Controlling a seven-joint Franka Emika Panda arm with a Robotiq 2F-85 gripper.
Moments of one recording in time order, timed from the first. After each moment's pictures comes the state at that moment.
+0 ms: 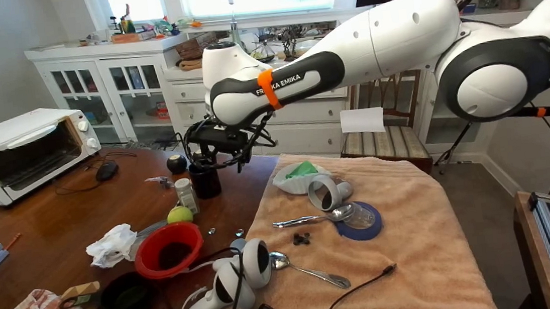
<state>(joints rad) 0.11 1.16 -0.06 -0.74 0.01 2.10 1.28</state>
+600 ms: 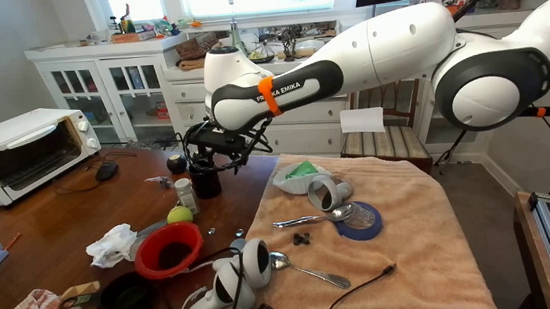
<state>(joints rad) 0.10 1.21 -0.05 -0.68 0.01 2.14 1.30</state>
